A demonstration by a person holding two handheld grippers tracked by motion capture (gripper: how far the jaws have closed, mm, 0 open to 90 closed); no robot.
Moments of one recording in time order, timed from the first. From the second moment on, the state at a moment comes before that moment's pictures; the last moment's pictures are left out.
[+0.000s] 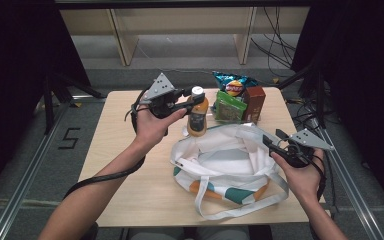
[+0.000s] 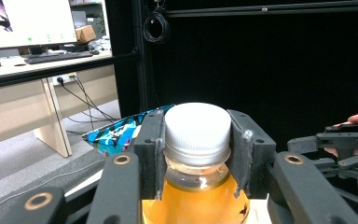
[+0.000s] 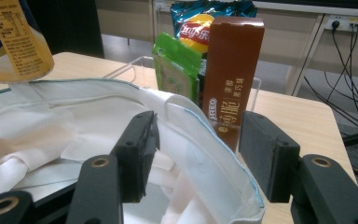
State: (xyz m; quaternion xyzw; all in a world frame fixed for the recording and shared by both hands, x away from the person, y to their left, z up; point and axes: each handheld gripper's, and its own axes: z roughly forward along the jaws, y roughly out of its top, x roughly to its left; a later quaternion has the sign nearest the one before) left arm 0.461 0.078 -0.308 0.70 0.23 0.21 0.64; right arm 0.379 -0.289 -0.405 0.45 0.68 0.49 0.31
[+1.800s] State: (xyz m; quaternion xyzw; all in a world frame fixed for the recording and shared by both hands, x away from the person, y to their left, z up) left arm 0.497 0.073 -0.310 0.70 0.23 0.22 0.64; right arm 0.382 -0.291 -0.407 0.43 0.68 0.49 0.32
